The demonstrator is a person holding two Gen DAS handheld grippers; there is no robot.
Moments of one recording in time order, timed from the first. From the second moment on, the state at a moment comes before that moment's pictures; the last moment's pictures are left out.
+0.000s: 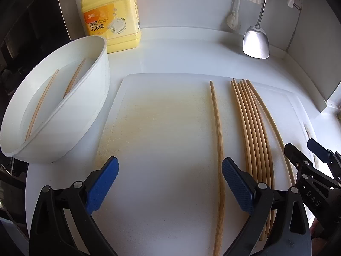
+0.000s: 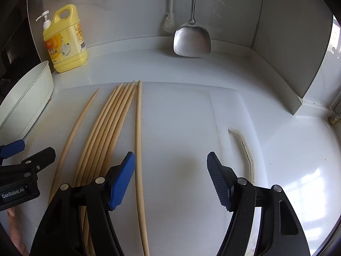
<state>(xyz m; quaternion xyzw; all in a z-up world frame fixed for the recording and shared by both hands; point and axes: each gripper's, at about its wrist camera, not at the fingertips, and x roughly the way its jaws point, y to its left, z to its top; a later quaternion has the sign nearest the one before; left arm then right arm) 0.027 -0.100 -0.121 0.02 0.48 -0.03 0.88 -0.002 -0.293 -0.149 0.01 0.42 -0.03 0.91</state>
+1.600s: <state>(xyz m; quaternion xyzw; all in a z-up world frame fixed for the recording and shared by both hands) 0.019 -0.120 -0.109 0.00 0.48 -0.10 0.87 -0.007 -0.285 -0.132 0.04 0.40 0.05 0.91</state>
